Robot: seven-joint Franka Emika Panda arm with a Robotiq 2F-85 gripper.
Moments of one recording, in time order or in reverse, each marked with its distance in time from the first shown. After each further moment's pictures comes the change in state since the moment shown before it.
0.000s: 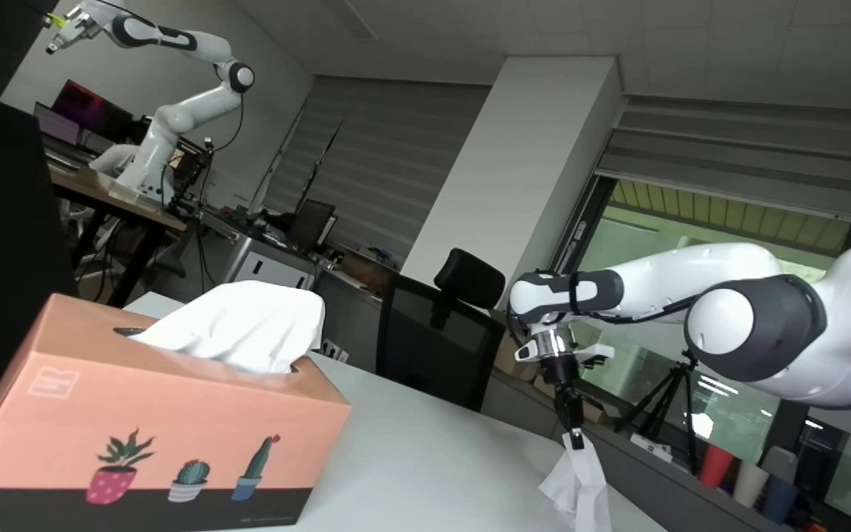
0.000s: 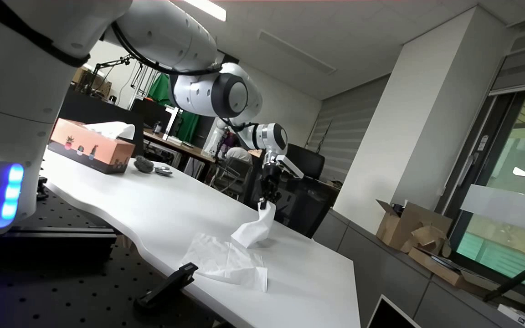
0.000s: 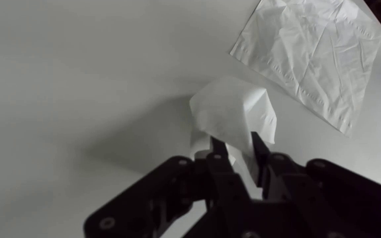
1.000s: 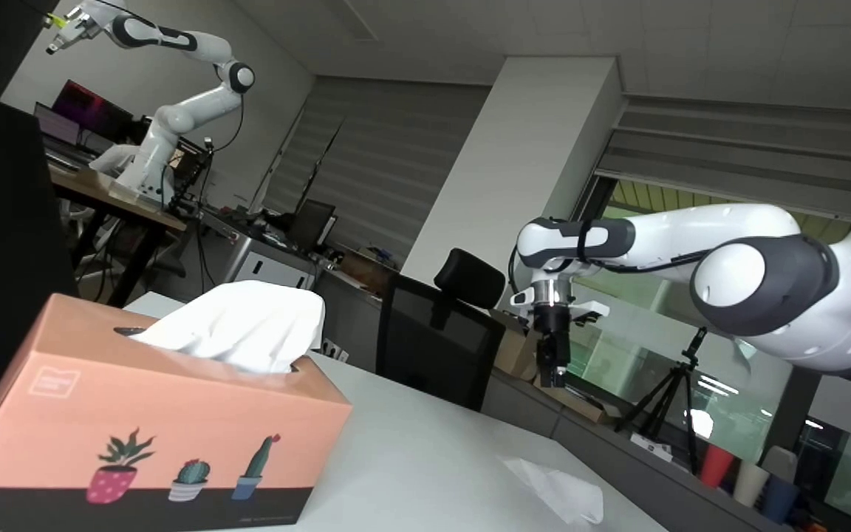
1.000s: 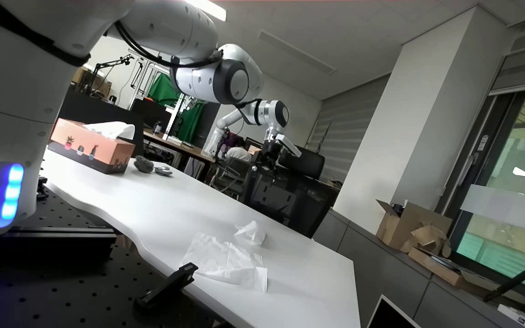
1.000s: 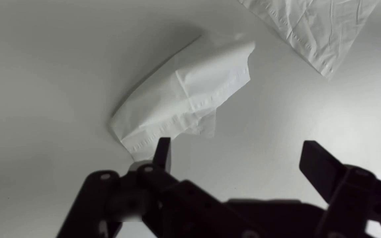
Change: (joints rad) arm 0.027 -0.119 0.070 0.017 0.085 0.007 -0.024
